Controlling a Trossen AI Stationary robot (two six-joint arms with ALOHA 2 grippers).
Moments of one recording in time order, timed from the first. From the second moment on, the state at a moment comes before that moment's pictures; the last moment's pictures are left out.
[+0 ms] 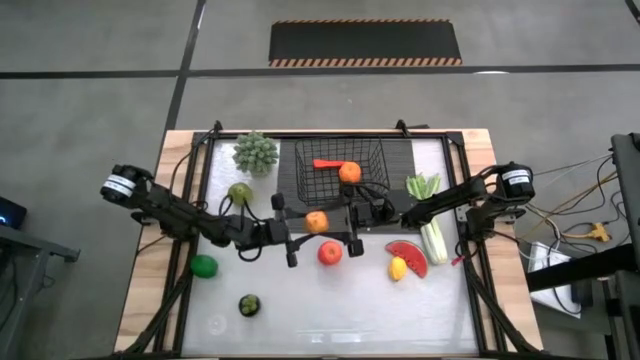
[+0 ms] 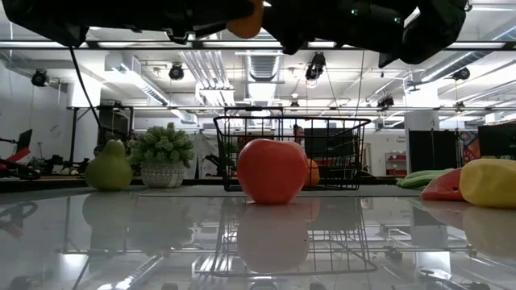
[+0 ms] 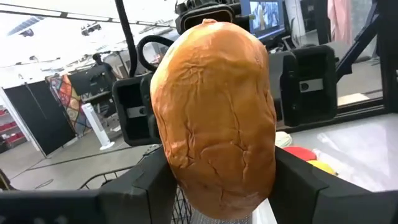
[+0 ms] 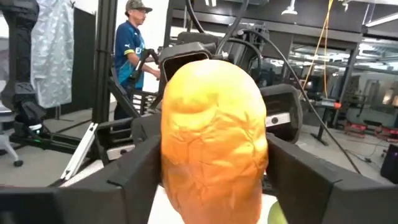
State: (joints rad) left arm -0.31 1.46 0.60 0.99 -0.52 0.35; right arm 0.05 1.68 0.75 1.13 -0.13 -0.15
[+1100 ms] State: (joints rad) left arm -0.30 1.28 0.53 0.82 -0.73 0.53; right arm -0.02 1.50 1.22 -0.24 0.22 -0.18
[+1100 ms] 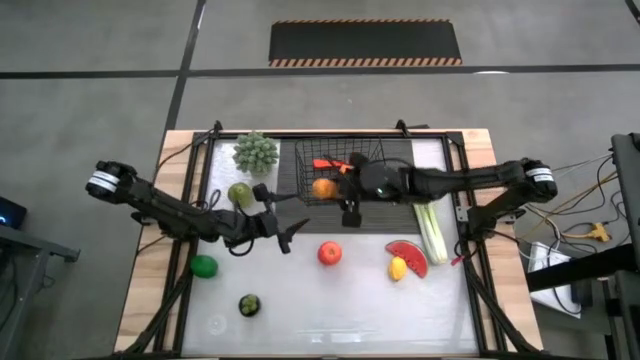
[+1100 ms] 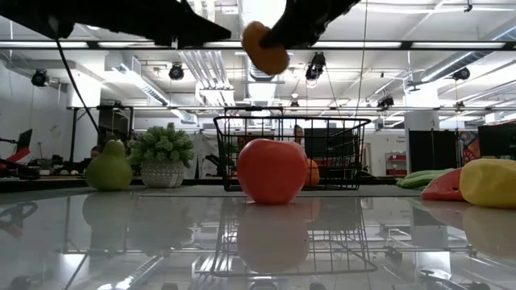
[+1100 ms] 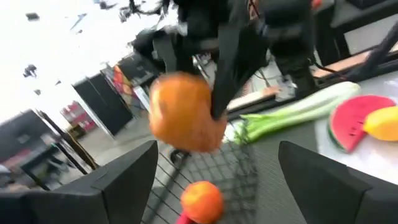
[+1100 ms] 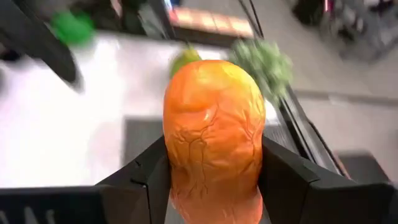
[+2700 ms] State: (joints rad) left arm -0.29 1.02 0.36 0.85 -0.63 0.21; right arm -0.40 2.09 1.76 -0.78 -0.05 -0.15
